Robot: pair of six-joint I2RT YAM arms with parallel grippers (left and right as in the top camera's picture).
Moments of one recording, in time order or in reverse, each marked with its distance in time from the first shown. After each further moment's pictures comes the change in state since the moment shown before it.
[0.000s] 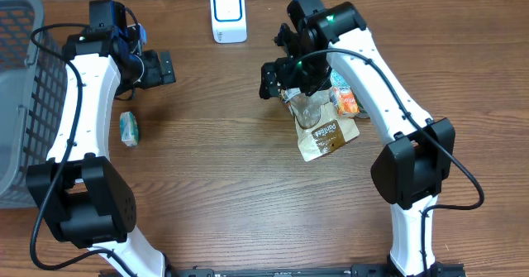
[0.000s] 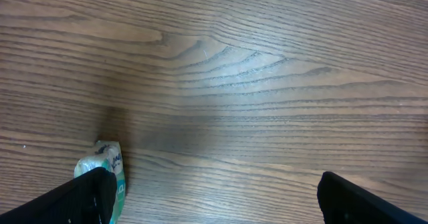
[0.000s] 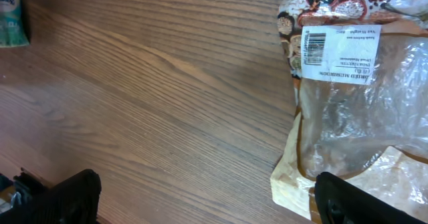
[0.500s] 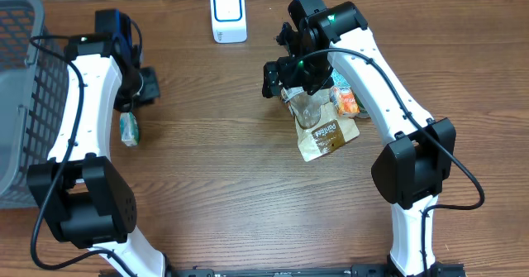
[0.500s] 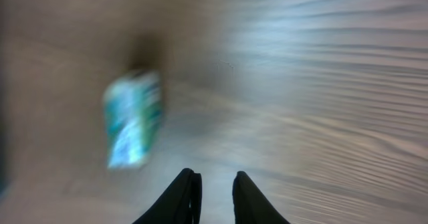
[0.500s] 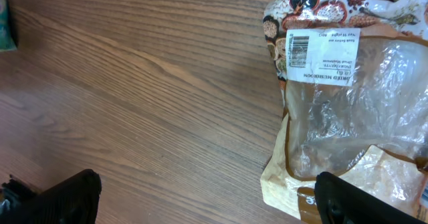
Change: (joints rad) left arm -0.001 0.000 -0.023 -0.190 -0.170 -0.082; right arm -0.004 0.000 0.000 0.003 0.031 0.001
